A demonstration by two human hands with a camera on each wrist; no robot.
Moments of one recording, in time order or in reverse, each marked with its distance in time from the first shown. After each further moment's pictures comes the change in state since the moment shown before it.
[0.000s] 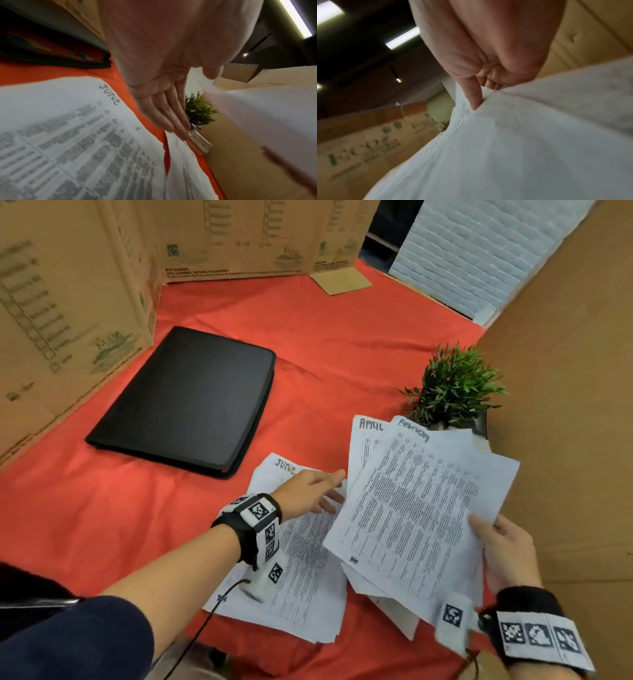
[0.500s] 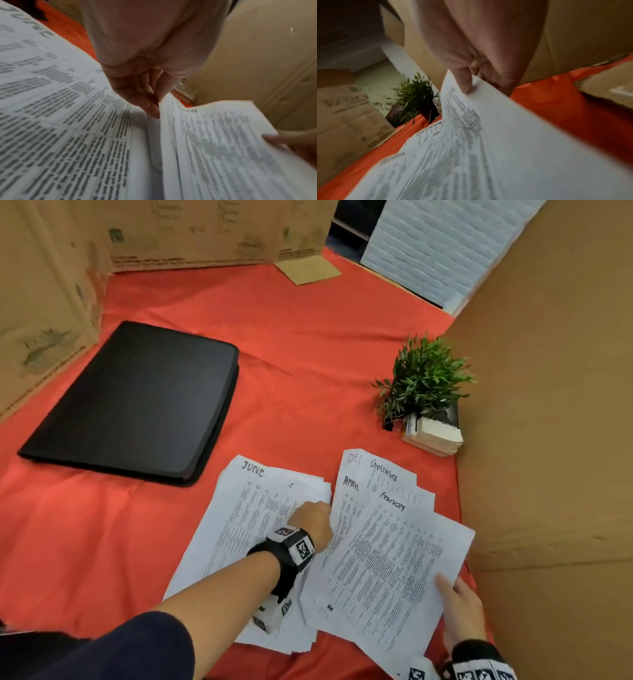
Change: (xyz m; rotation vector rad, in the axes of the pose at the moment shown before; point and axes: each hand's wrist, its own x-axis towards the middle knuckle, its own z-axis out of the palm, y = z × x) left_hand 0.050 -0.033 0.085 0.832 0.059 -0.101; right_hand -0.008 0.129 -0.028 0.006 0.182 0.294
